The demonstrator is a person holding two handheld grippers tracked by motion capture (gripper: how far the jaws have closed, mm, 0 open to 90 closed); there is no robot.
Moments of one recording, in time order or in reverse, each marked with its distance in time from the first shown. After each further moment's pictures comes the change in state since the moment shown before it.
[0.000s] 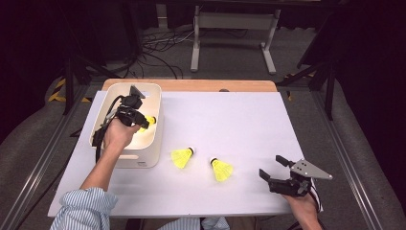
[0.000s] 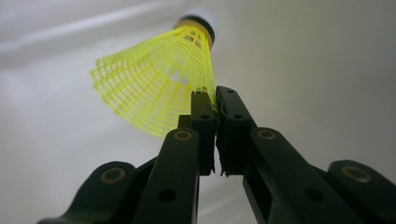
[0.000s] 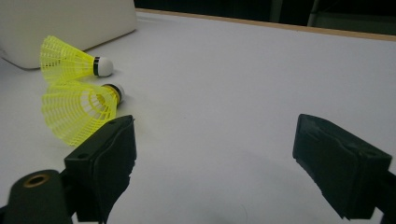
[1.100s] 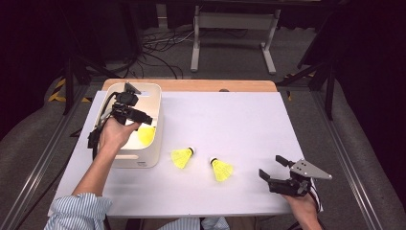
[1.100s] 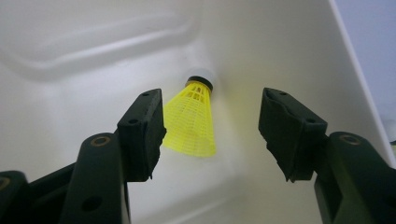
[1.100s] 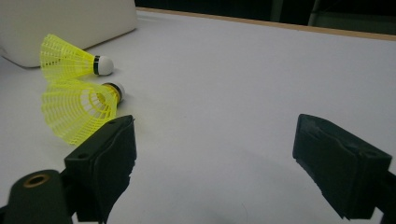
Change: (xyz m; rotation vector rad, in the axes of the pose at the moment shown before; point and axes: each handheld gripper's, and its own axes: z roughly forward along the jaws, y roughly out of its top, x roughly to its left) left arm -0.011 -0.007 -0.028 -0.103 0.036 0.015; right arm 0.000 0.000 0.001 0.002 0.003 -0.005
